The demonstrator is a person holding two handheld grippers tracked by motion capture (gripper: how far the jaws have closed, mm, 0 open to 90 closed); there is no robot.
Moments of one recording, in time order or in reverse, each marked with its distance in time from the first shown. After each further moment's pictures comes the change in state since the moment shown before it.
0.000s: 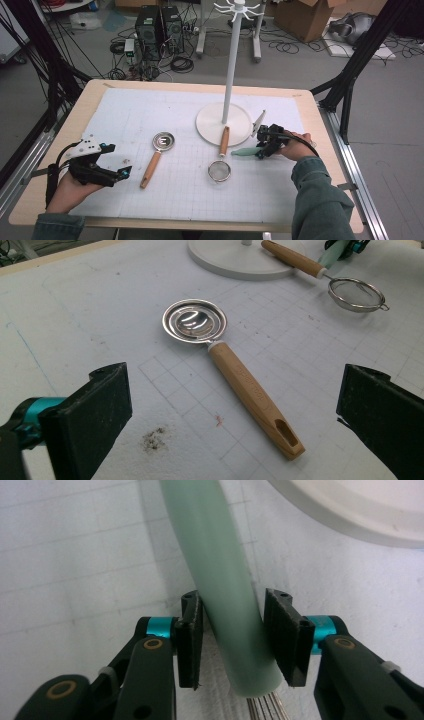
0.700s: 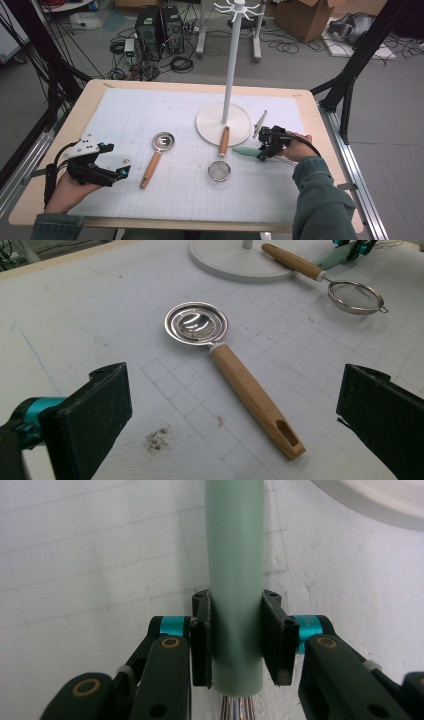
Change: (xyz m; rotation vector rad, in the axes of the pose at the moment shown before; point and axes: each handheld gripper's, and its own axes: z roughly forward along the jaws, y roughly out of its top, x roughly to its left) left arm 0.001 0.001 -0.003 -0.006 0.001 0.001; right arm 0.004 -0.004 -0.004 0.008 0.069 0.018
